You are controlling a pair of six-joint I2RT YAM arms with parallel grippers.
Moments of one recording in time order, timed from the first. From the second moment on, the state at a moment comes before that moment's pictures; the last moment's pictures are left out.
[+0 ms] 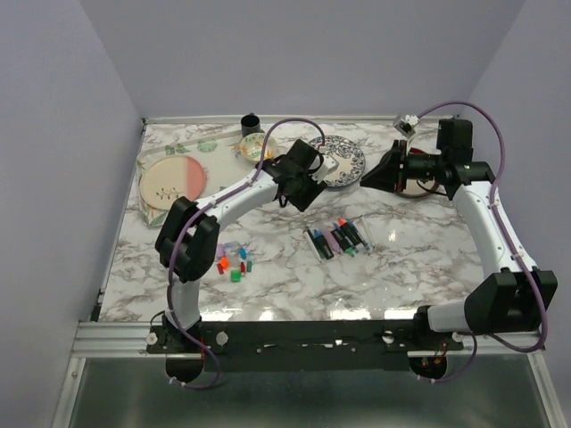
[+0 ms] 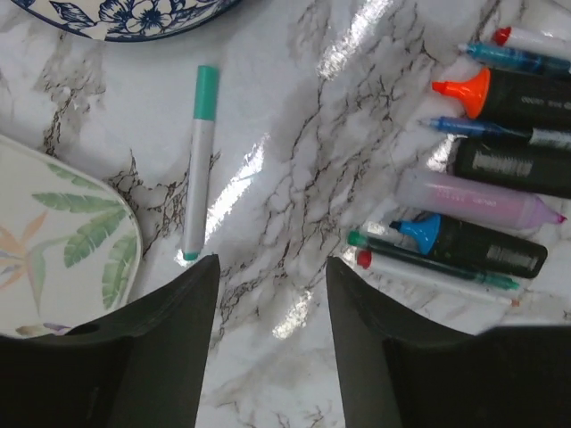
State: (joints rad) left arm -0.69 1.85 1.50 -0.57 0.07 0.14; right arm 0.05 1.38 1.29 -0.61 -1.19 -0.28
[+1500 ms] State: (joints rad) left arm -0.59 2.29 1.89 -0.79 0.05 0.15; right arm 0.01 1.39 1.27 -0.68 -1.33 -0.35
